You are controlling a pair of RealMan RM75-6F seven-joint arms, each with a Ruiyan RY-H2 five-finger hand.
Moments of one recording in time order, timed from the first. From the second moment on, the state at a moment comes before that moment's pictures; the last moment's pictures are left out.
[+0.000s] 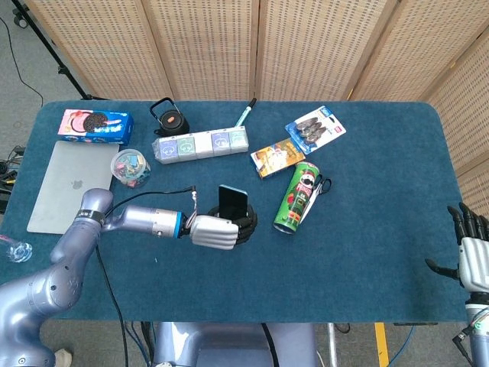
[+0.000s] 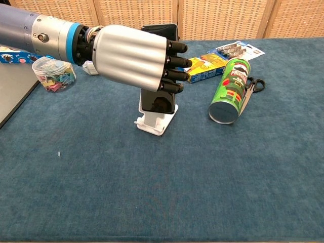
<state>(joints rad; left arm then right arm) -1.24 -1.77 0.29 -0.33 2.18 1.53 0.24 0.11 -1.14 0.16 -1.56 -1.29 1.38 0.03</state>
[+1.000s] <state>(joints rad) -1.19 -1.84 0.34 -0.25 2.14 1.54 0.37 0.10 -1.13 0.15 -1.57 -1.29 1.39 0.03</state>
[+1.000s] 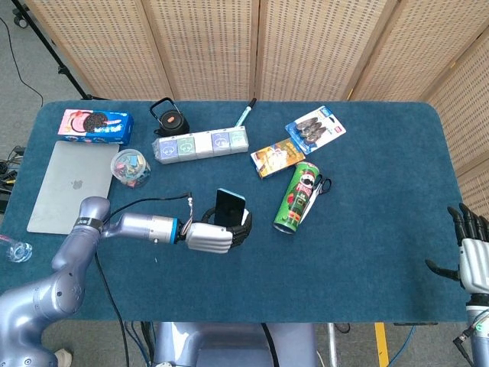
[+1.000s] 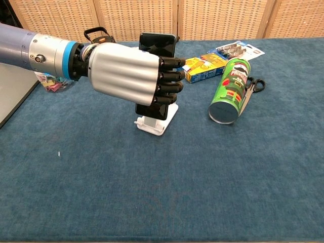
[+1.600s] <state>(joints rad) -1.19 -1.87 0.38 -0.23 2.13 1.52 0.39 0.11 -1.12 0.15 -1.57 -1.30 1.38 0.05</state>
